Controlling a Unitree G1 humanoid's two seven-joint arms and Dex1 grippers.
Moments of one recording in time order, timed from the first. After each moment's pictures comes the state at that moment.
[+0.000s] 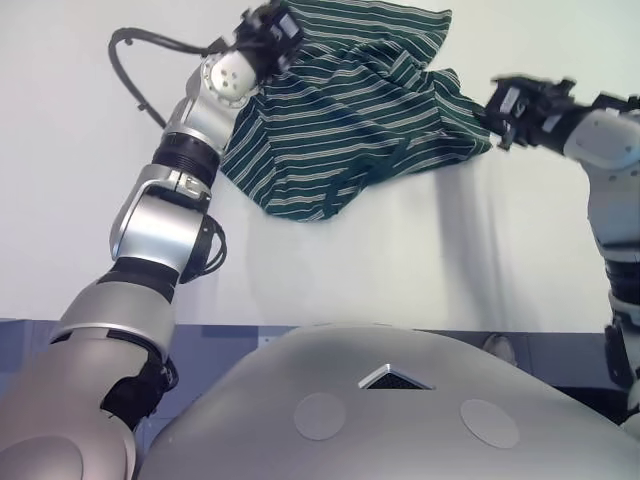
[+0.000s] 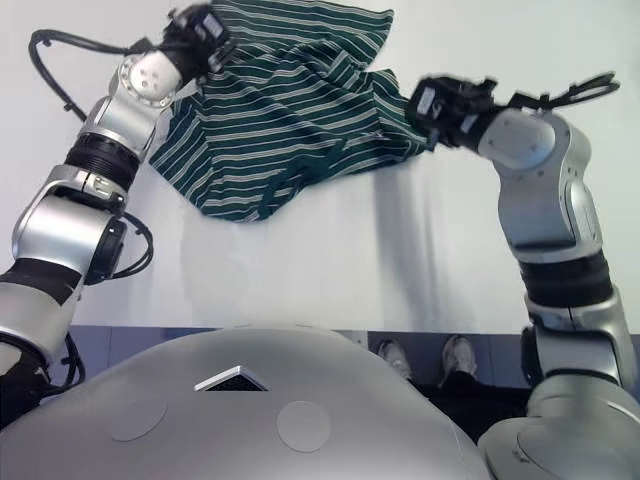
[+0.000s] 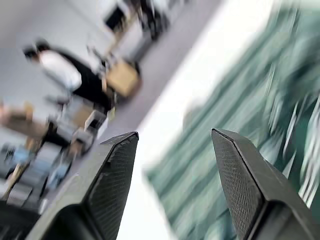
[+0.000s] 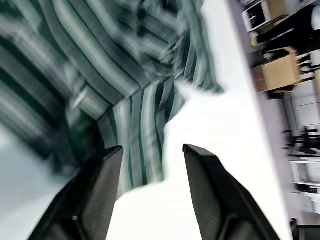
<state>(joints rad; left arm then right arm) -0.76 0.26 -0.31 0.67 0.18 -0.16 -0.34 -0.09 -0.84 0.18 -0.24 -0.27 0.40 0.80</state>
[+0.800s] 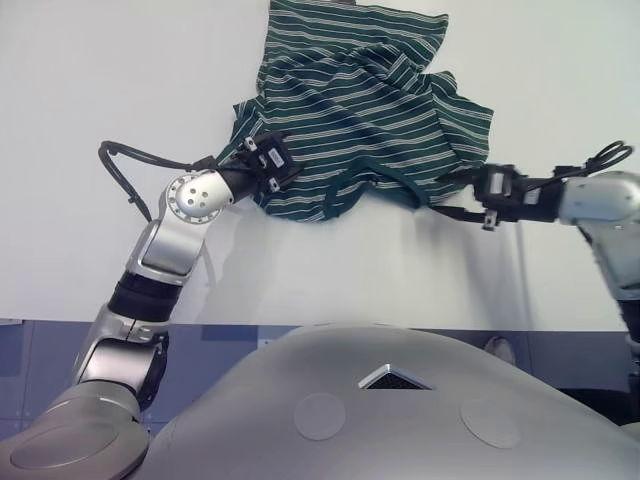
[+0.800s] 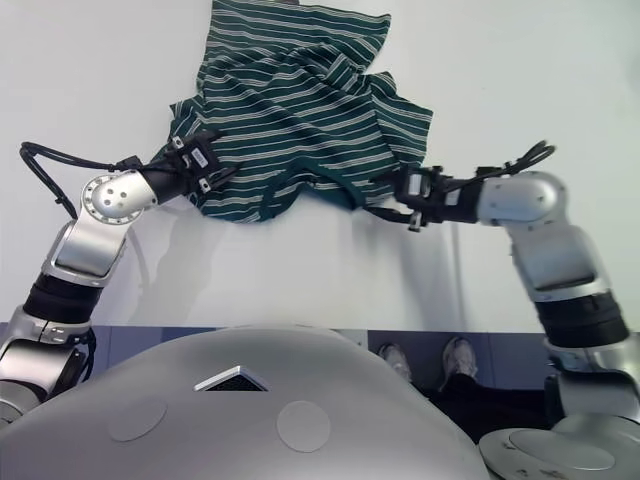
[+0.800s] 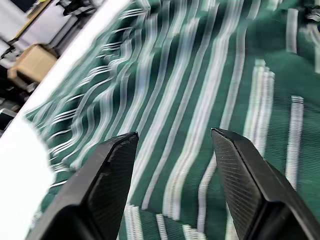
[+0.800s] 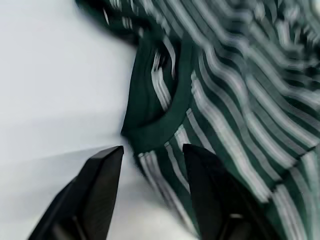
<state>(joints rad) -0.02 0.58 -0.36 -0.16 0.13 0.14 -0.65 0.05 -0.85 0.26 -0.20 0.04 0.13 0.95</state>
